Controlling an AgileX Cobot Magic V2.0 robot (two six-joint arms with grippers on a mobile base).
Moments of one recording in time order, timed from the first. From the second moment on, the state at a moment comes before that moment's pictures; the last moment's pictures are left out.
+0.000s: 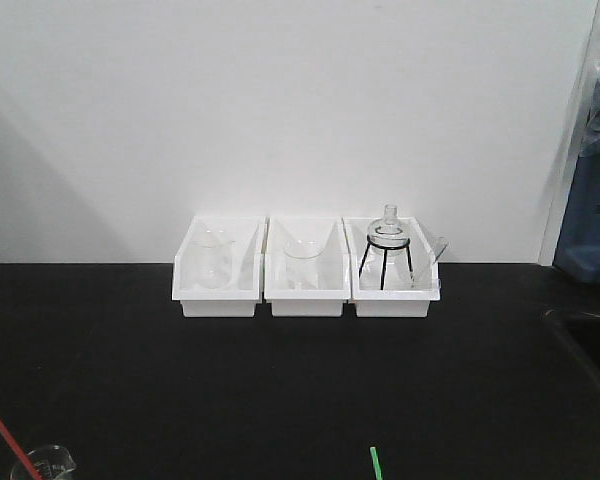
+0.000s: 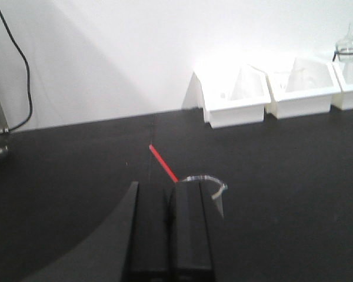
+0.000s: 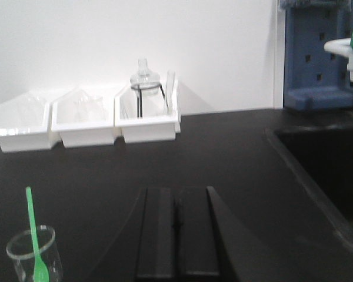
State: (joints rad) left arm -0.04 -0.01 0.03 -0.07 0.05 0.14; right arm 0.04 -0.01 0.03 -0.07 0.05 0.16
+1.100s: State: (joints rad) left arm -0.04 0.70 -0.73 -0.15 0.31 0.08; right arm 0.04 0.74 -0.78 -0.06 0.57 0.14
